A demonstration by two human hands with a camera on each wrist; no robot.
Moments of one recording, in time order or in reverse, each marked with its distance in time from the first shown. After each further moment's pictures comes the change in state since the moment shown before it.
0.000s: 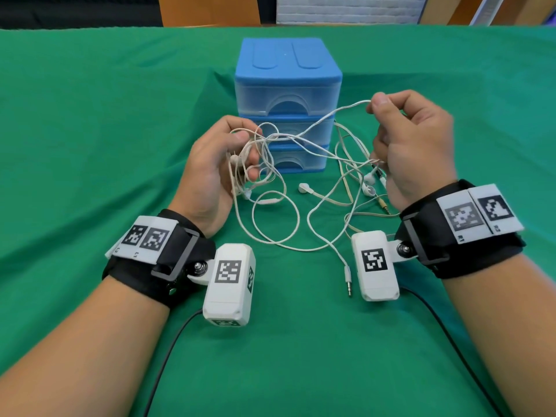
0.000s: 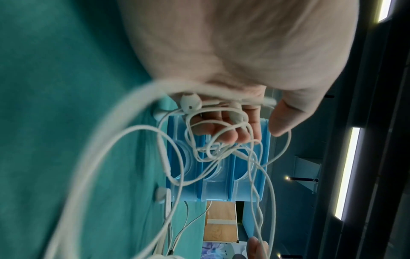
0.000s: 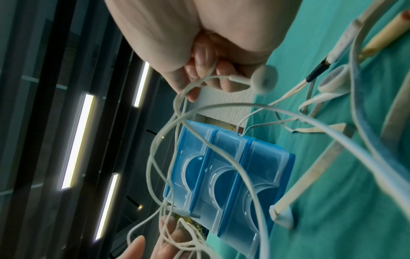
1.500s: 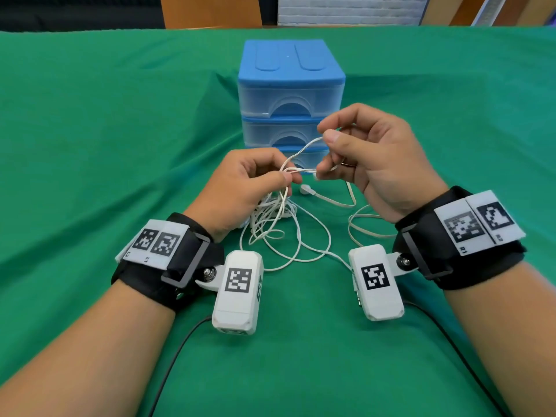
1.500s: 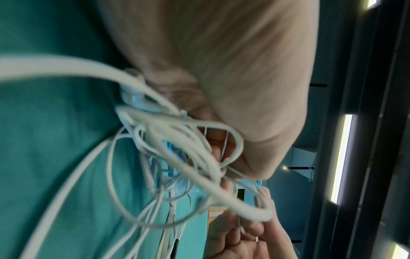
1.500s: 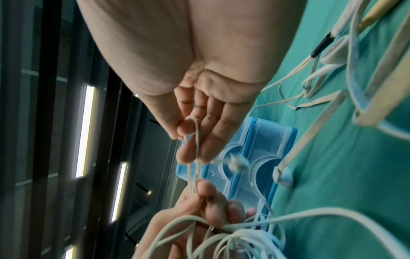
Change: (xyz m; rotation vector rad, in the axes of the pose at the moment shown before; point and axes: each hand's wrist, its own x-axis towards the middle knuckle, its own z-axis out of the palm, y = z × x) left_hand -0.002 -0.011 0.003 0.519 -0.244 0.027; right_hand -0.022 -0.010 0.014 0.064 -0.490 0.150
